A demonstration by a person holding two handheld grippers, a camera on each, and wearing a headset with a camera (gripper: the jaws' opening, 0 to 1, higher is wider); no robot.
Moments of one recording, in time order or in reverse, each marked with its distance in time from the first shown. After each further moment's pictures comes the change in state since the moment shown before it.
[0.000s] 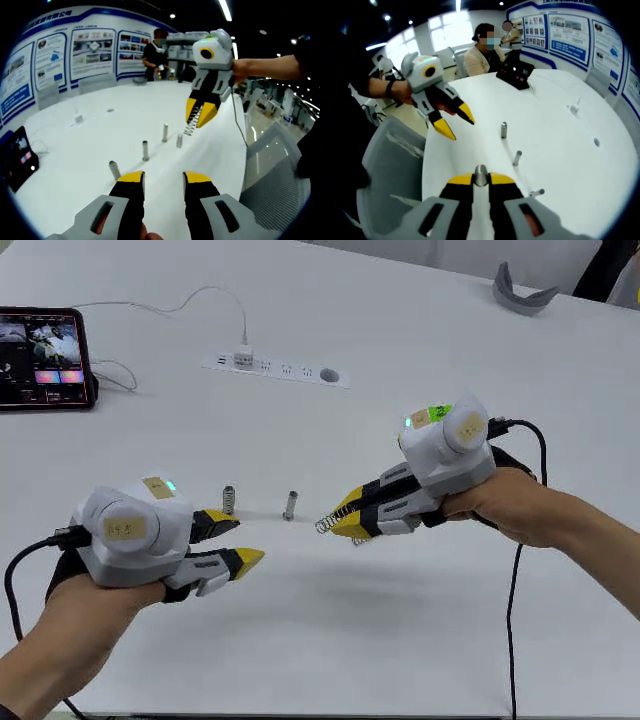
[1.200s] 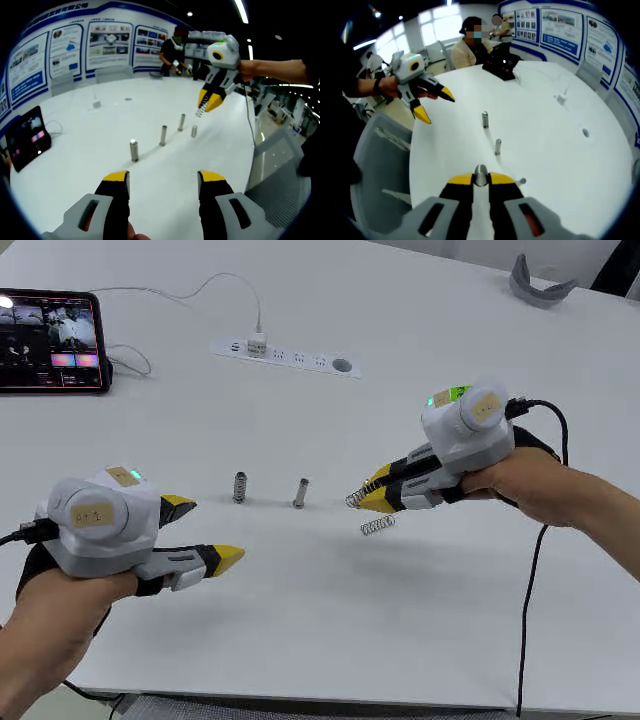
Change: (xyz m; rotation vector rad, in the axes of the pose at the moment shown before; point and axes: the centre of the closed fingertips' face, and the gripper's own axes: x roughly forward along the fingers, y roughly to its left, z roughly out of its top) left arm -0.027 0.024 -0.024 -0.090 0.031 0.101; right arm -0.009 -0.036 -0.018 0.029 0.068 -0.085
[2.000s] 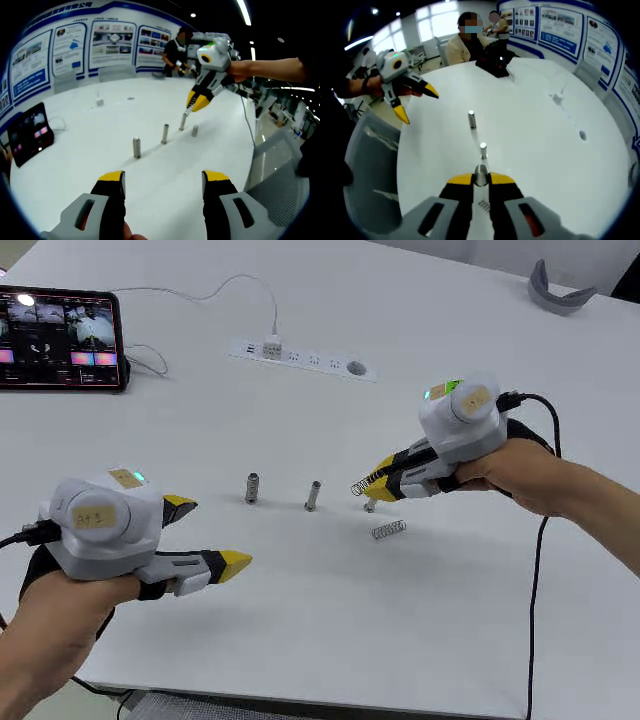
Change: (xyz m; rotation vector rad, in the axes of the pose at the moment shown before) left arm -0.008 0.004 -0.004 -0.023 -0.003 0.012; right arm 0.020 -0.028 0.008 -0.012 0.033 -0.036
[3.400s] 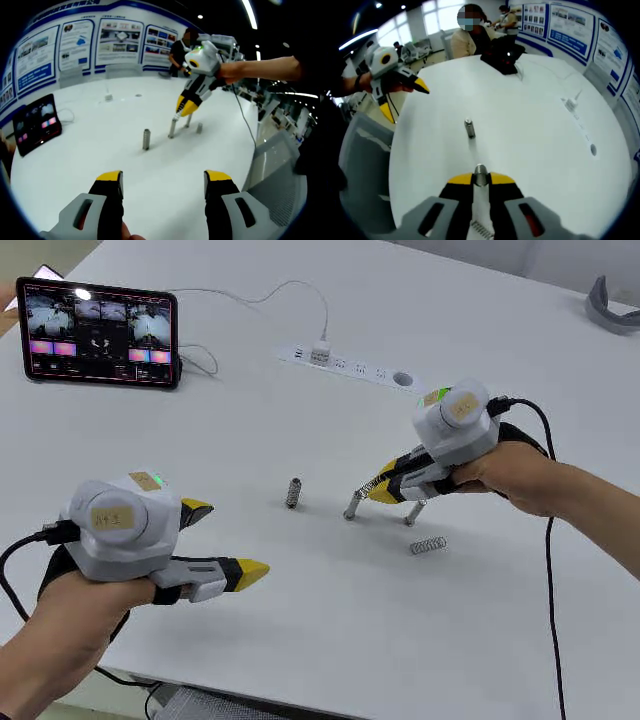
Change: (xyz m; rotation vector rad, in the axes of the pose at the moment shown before) left arm -0.019 0.019 -0.015 -0.047 0.003 0.029; right arm 0.046 -0.006 0.023 -0.051 0.049 0.042
